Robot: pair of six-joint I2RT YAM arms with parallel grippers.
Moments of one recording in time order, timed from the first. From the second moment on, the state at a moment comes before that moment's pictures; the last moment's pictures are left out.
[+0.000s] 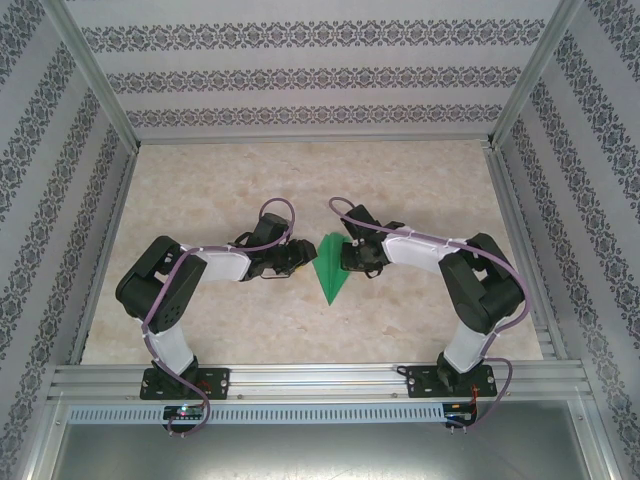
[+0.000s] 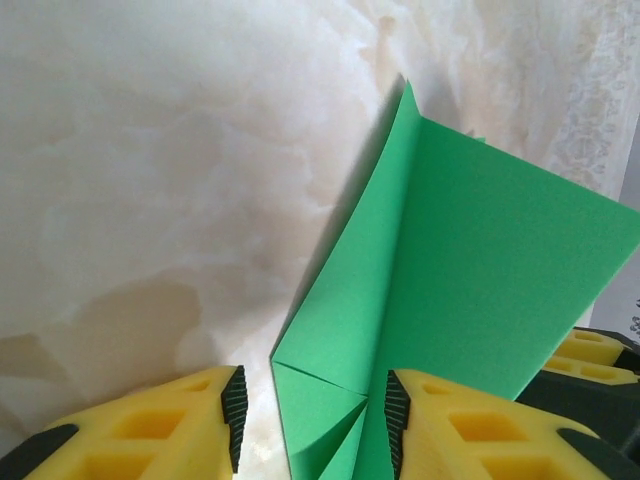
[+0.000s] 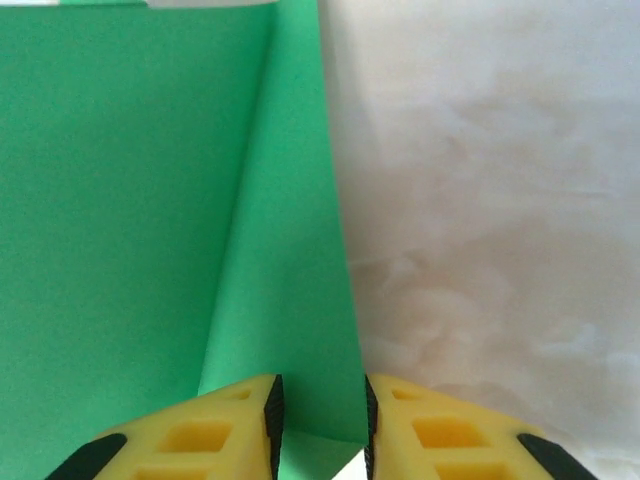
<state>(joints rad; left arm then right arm) -0.53 1.77 0.80 0.17 0.37 -1.01 0.57 1.72 0.97 -0.45 -0.06 0.62</state>
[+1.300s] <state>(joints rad) -0.55 1.46 0.76 -0.28 -0.10 -1.01 0.83 1.91 1.33 -0.74 0.28 0.64</state>
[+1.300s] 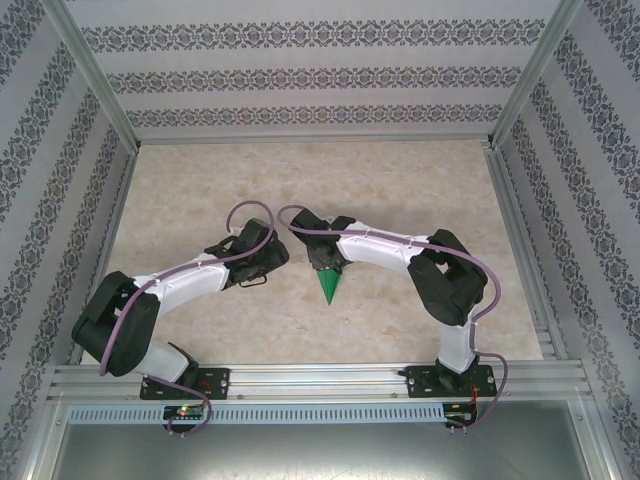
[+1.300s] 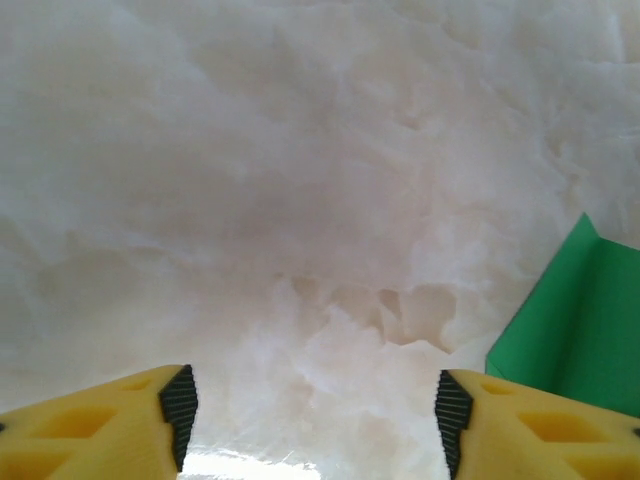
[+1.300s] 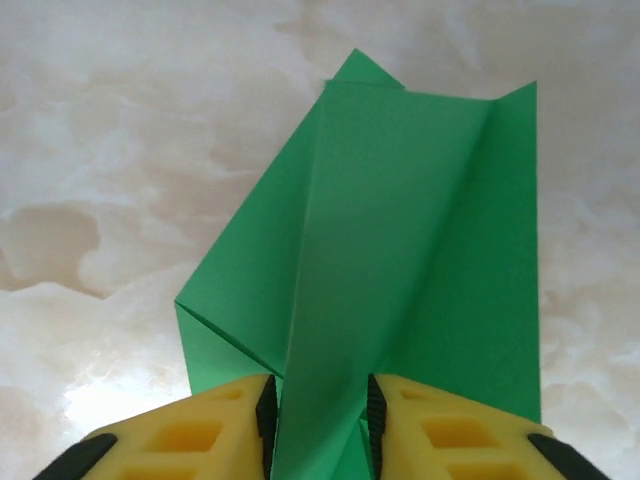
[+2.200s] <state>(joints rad) -0.55 1.47 0.74 -0.20 0.01 -0.96 0.70 1.80 1.18 -0.56 0.10 0.57</state>
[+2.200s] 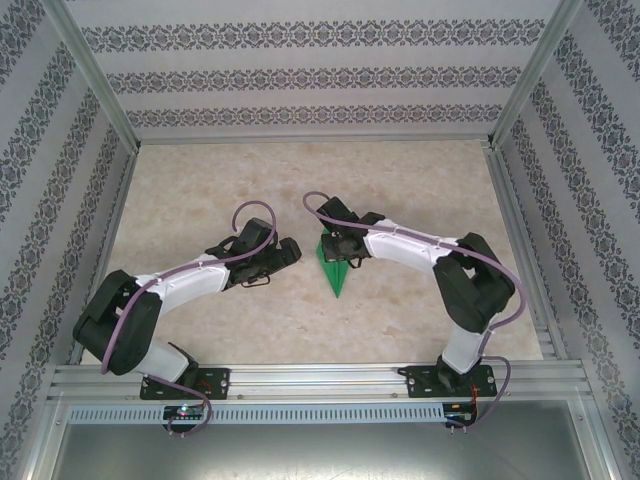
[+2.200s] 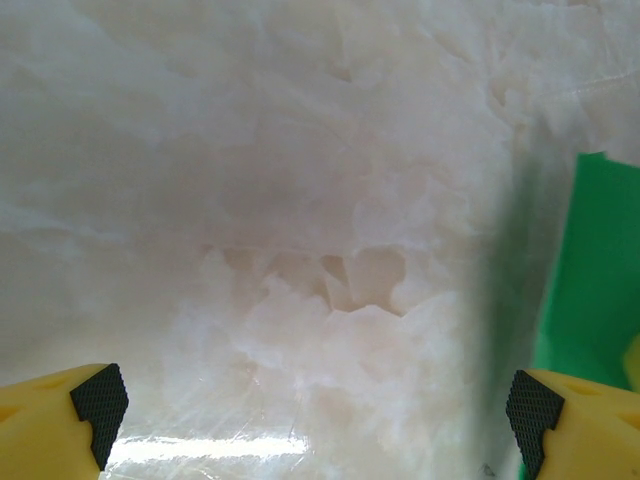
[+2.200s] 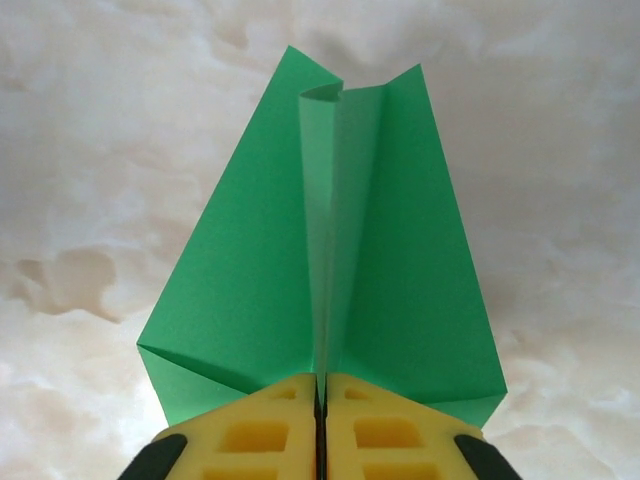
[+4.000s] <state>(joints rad) -0.43 1.37 0.93 -0.56 -0.23 -0.82 0.40 2.12 1.81 -0.78 0.09 0.40</state>
